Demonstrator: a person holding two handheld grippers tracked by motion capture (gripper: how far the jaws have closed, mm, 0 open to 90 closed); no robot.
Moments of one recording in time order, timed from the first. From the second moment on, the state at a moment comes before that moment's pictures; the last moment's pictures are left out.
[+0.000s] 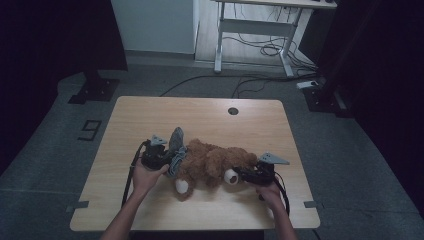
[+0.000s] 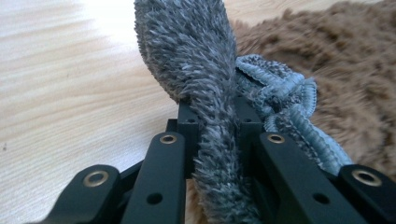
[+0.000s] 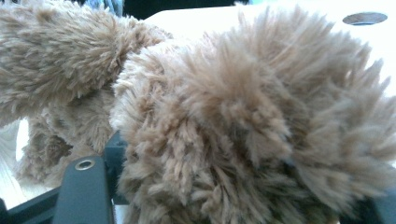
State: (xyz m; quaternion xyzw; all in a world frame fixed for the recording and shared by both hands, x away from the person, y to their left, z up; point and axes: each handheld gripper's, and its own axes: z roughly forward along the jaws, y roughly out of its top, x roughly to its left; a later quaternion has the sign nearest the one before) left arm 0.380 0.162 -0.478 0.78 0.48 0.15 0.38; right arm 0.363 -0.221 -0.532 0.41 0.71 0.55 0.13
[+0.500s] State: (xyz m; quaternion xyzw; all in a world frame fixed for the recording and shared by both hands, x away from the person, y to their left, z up) left arm 0.368 0.146 -0.431 0.79 0.43 0.19 0.40; right arm 0.363 -0.217 -0.532 0.42 0.71 0.55 0.15
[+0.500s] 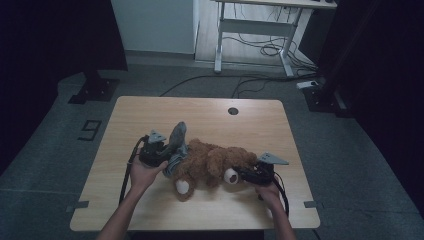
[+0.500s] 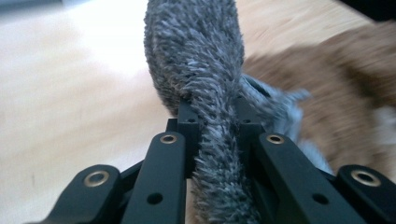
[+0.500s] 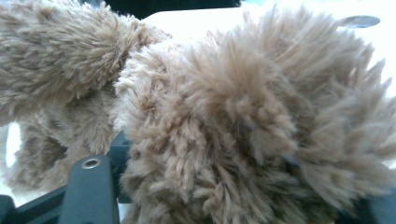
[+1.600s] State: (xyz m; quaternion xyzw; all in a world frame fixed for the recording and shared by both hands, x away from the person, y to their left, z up) left arm 0.406 0.073 -0.457 0.81 0.40 0.12 0.41; right arm 0.378 -0.233 -0.510 0.45 0.67 0.57 0.17
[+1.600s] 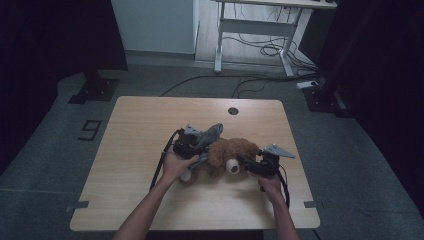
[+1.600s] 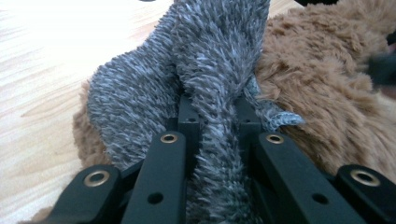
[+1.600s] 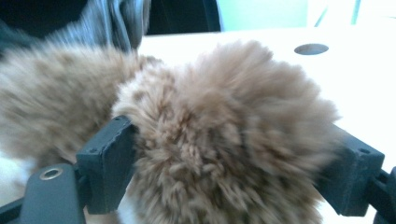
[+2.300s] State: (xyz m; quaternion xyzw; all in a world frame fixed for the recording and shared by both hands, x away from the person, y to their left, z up) left arm 0.353 0.085 -0.472 0.81 0.37 0.11 0.44; right arm 0.384 -0.235 -0.504 0.46 0.69 0.55 0.09
